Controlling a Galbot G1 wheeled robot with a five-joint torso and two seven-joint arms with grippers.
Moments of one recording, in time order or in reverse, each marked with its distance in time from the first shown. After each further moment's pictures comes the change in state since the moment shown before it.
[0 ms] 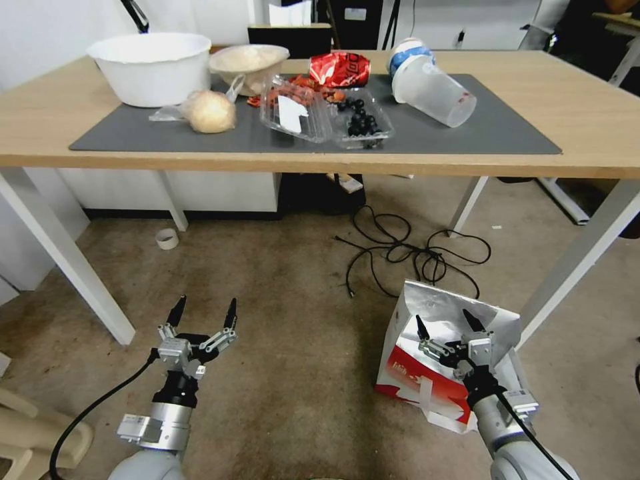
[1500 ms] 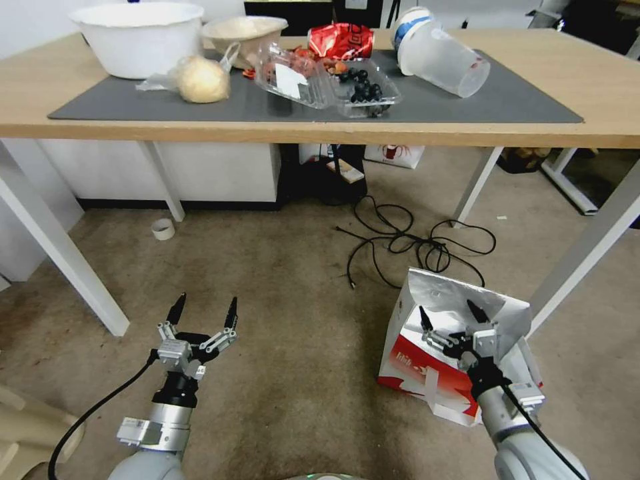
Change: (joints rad) left arm 0.002 -0.004 -0.010 0.009 0.031 -0.048 0.023; right arm 0.102 -0.087 0.033 0.037 -0.049 -0.003 -0.026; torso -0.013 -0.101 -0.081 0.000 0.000
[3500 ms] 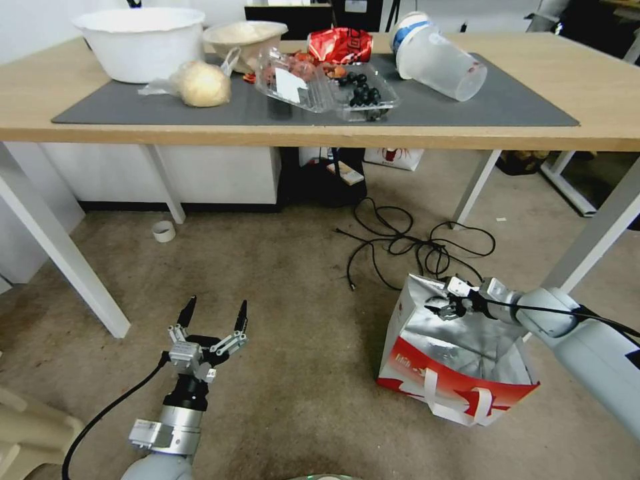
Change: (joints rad) left arm -0.009 -0.005 0.055 -0.013 0.019 0.020 -0.032; right arm 0.788 -0.485 -0.565 -0.730 -0.031 -0.168 -0.576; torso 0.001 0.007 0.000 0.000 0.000
